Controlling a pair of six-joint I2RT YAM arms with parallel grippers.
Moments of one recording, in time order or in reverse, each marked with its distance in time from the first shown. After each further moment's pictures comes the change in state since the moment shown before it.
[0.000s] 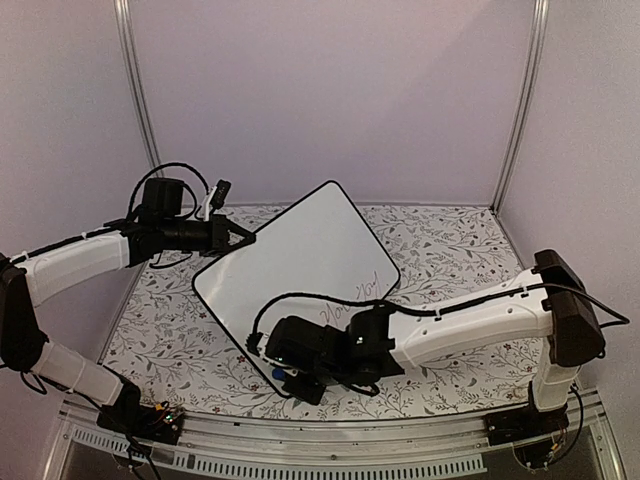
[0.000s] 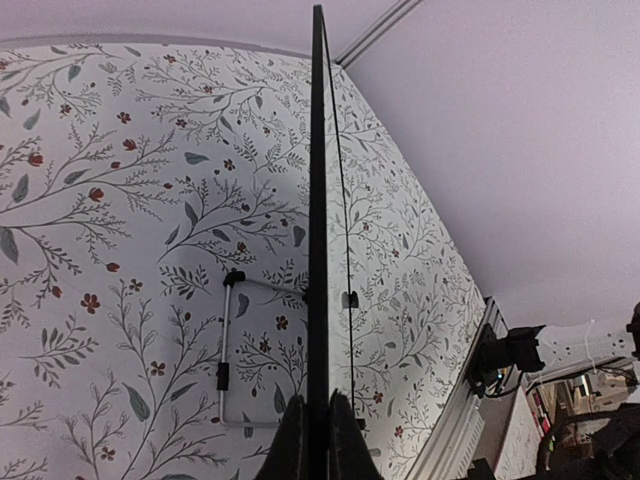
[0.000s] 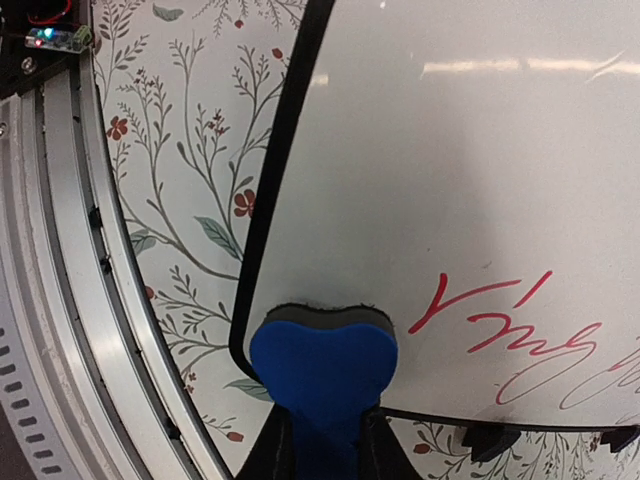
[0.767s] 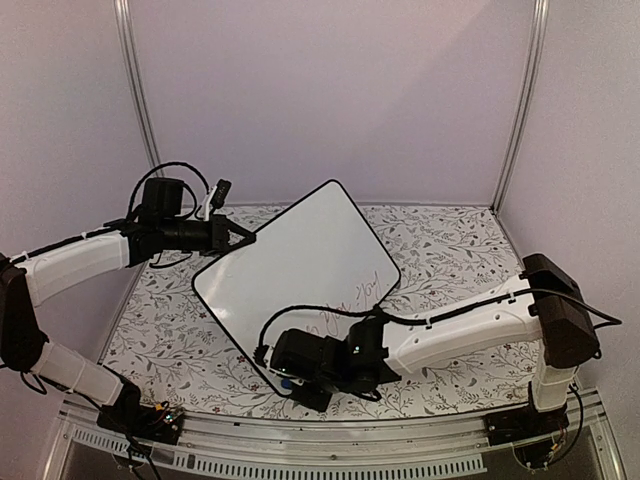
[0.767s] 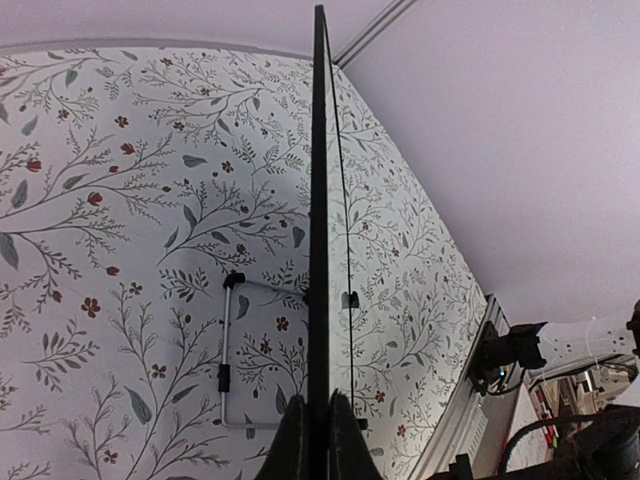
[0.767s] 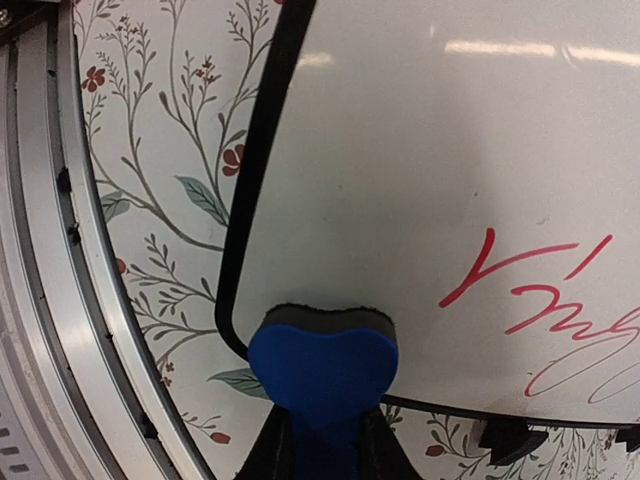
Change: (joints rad) left arm 0.000 0.000 0.000 0.002 0.004 0.013; right arm -0.007 0.039 -0.026 0.023 0.007 -0.010
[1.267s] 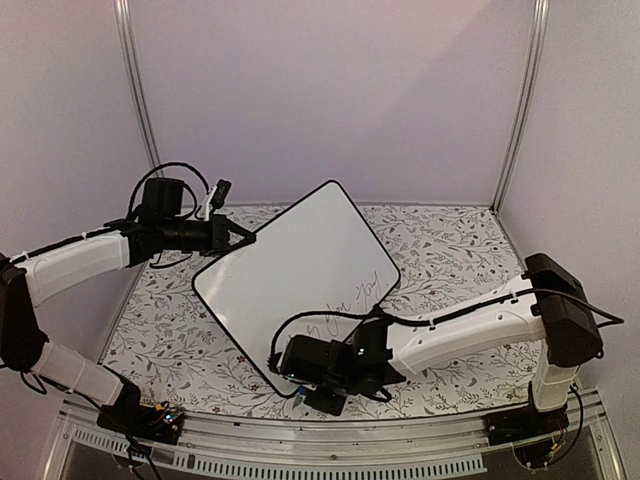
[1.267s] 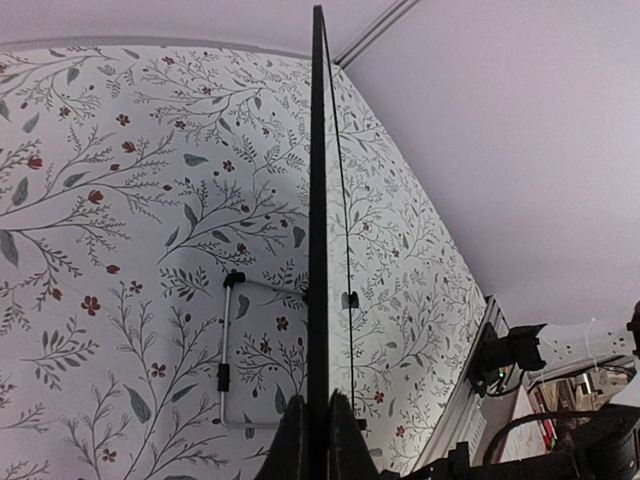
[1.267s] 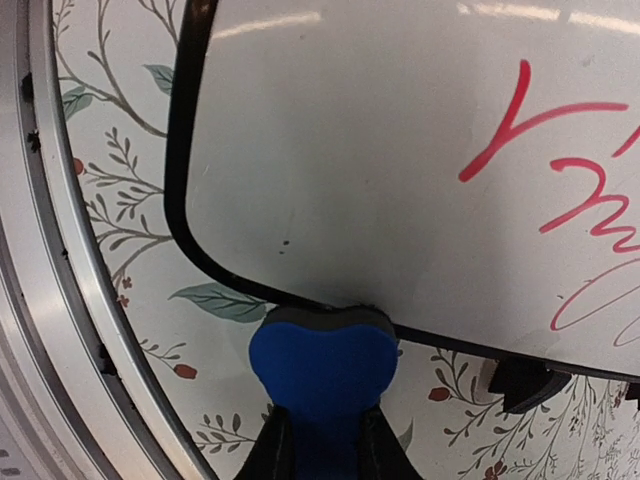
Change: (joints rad) left arm 0.000 0.000 0.000 0.001 -0.002 -0.005; right arm 0.000 -0.019 -0.048 -0.089 -0.010 0.010
